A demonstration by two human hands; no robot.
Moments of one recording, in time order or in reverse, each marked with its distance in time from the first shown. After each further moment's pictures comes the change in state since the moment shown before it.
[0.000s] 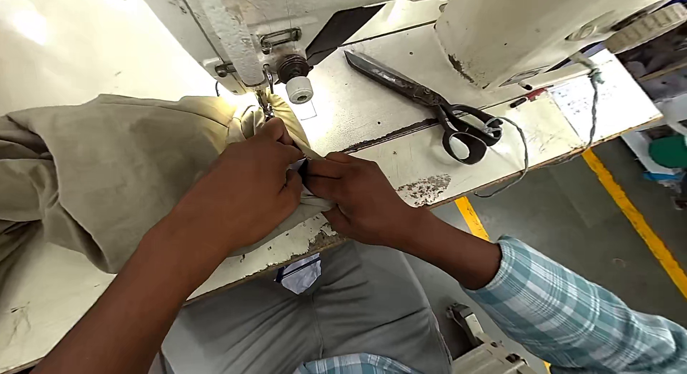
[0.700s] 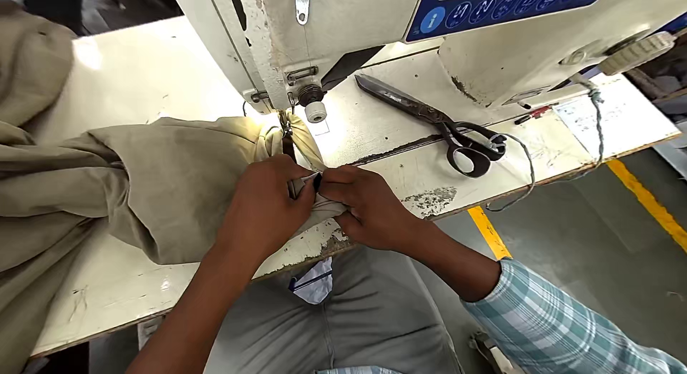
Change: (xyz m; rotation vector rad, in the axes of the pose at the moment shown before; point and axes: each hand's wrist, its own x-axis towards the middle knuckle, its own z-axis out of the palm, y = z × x) left_hand -0.019 0.006 0.023 -0.161 0.334 -0.120; right_hand -0.003 0.000 0.002 0.136 0.021 0.062
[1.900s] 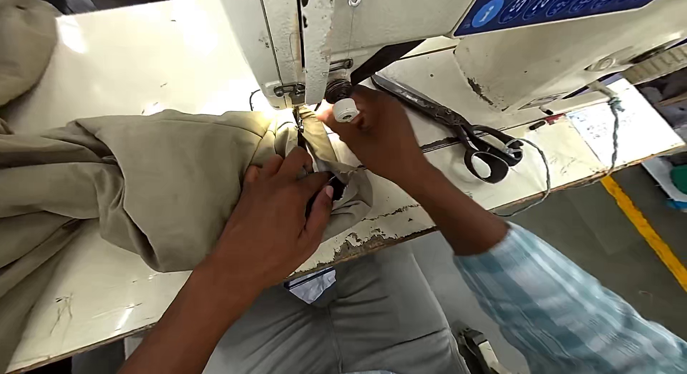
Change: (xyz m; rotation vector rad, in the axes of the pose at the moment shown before) left_hand -0.010 -0.016 0.001 0.102 -0.090 0.176; right_hand 0.080 0.026 -0.027 -0.017 0.156 0.473
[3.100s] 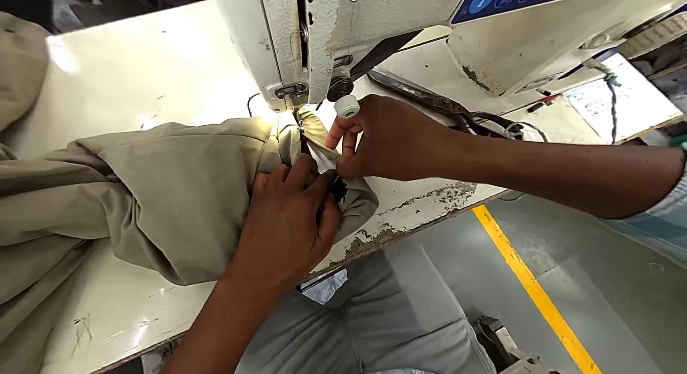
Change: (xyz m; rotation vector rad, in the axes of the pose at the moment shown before) left_hand -0.005 -0.001 0.013 0.082 0.109 0.065; right_hand -0.001 -0.043 -0.036 -0.220 -0.512 0.144
